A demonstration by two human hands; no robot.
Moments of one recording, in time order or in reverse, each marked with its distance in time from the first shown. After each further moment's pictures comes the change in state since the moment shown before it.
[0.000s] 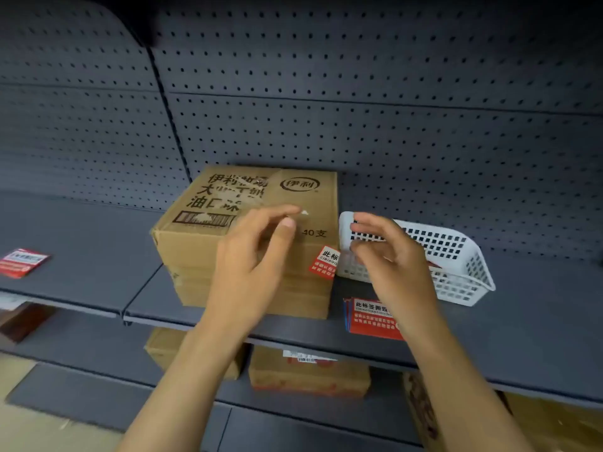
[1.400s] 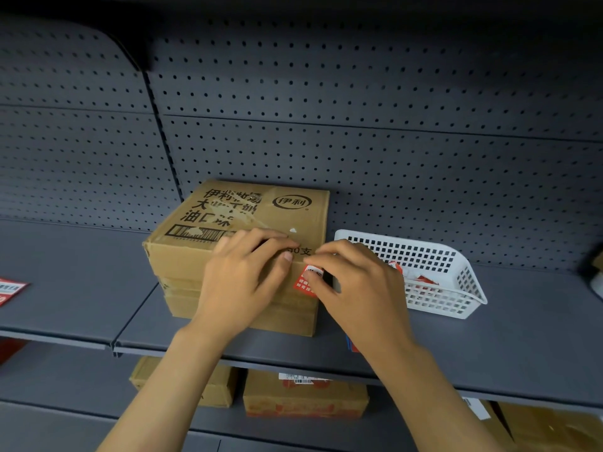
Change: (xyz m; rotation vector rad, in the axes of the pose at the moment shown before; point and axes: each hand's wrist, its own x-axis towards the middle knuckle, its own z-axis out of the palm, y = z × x) left_hand 0.027 -0.059 -0.016 0.589 -0.132 0.353; right_hand -0.001 -0.013 0.043 -0.774 0.160 -0.635
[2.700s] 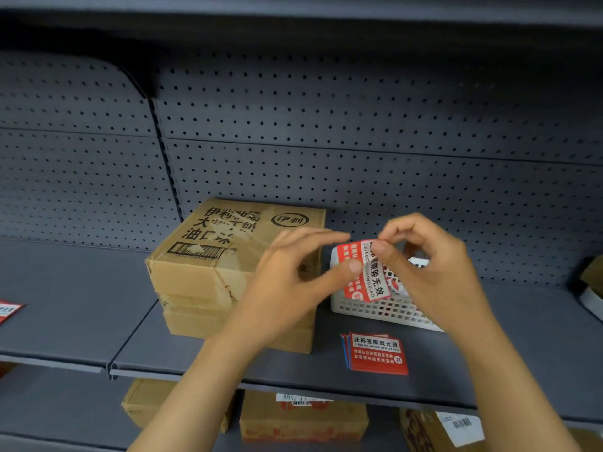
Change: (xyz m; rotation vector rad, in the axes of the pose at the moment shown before) left_hand 0.036 0.061 -0.024 -0.618 -0.173 -0.115; right_hand 0.029 0.040 -0.074 0.560 -0.071 0.306
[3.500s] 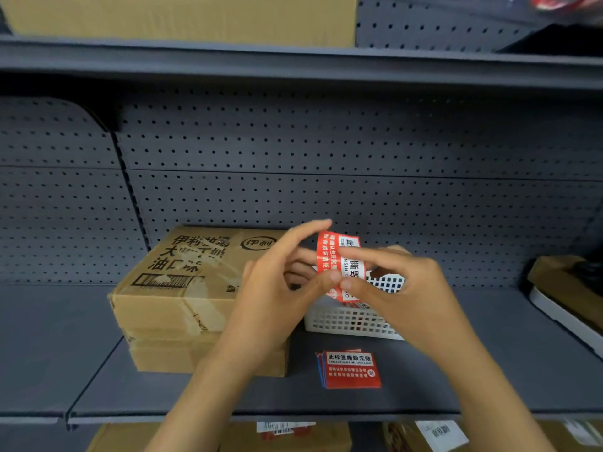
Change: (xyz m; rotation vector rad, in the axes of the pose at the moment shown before) left_hand 0.010 0.027 0.016 -0.276 0.061 0.041; right_hand -0.018 -0.015 -0.021 -0.101 0.000 0.045
